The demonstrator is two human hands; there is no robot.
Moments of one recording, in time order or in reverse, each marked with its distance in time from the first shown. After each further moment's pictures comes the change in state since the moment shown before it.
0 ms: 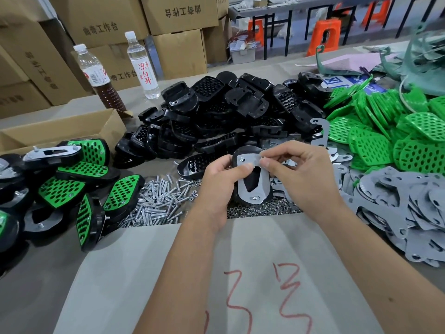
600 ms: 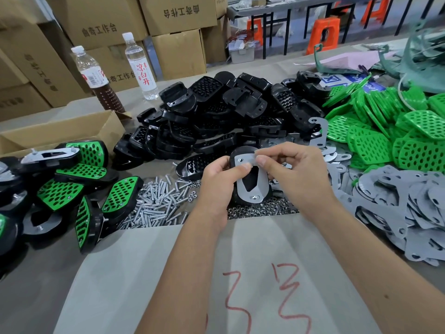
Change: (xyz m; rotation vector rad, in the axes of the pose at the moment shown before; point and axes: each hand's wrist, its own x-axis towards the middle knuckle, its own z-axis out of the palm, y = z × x) left_hand 0.001 -0.003 0.002 0.004 0.013 0.030; right_hand 0.002 0.004 0.005 0.060 -0.006 0.036
